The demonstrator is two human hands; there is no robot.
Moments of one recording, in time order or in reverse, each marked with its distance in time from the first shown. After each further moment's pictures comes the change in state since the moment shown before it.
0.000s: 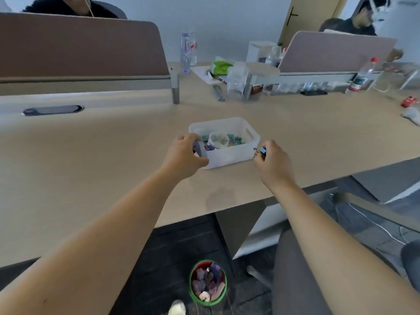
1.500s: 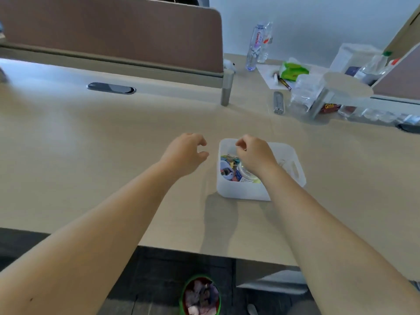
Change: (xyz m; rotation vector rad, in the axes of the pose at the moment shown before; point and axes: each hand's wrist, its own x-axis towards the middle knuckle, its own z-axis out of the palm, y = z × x) left_hand 0.081 -0.009 -0.016 0.265 0.189 -0.243; right_hand 0.152 -0.058 0.074 -0.003 -0.491 -0.363
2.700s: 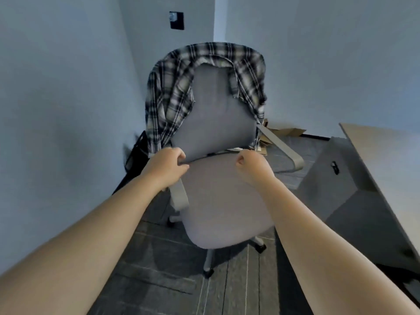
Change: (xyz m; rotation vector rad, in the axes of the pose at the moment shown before) left_hand -0.709 -0.344 -0.181 -0.039 0.837 -1.544; right_hand -0.482 -0.562 0.377 -0.148 -0.894 -1.446
